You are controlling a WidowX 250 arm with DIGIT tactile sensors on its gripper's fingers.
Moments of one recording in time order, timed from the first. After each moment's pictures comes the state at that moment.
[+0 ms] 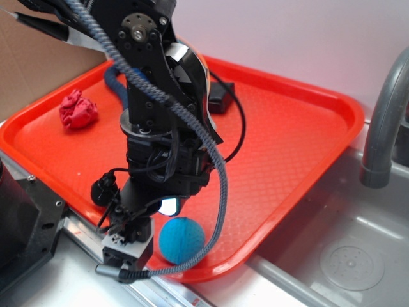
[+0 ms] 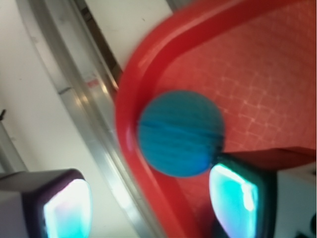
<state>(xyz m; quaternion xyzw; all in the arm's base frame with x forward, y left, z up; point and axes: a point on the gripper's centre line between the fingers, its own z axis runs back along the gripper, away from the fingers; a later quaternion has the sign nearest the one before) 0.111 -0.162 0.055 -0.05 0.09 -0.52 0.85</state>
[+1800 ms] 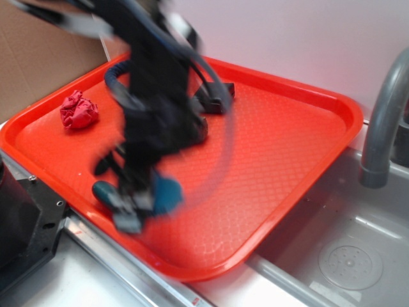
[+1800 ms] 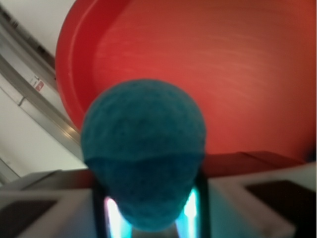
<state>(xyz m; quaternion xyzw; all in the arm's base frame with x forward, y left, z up) 0.116 -0.120 0.101 -0.02 0.05 -0.31 0.95</state>
